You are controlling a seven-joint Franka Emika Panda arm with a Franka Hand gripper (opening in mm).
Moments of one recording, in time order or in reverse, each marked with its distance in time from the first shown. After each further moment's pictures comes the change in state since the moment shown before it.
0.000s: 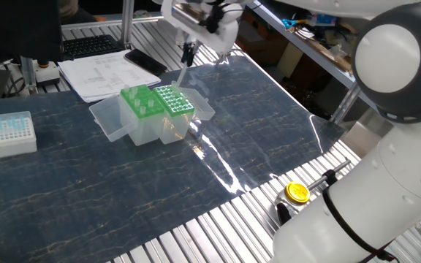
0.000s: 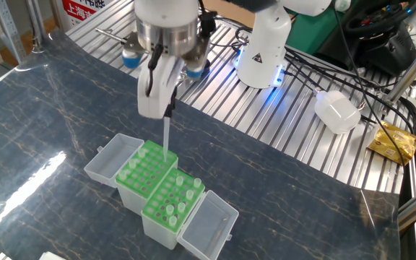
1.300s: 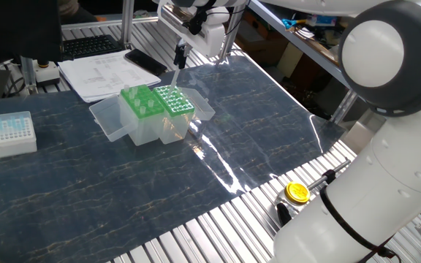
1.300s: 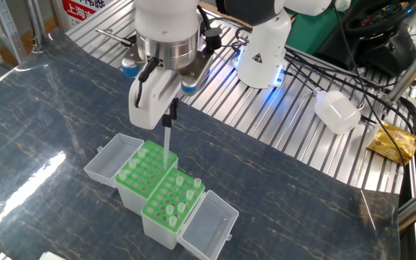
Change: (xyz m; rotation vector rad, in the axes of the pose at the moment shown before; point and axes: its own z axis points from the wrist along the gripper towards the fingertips) arm 0.004 0.013 0.011 0.014 -0.007 0.141
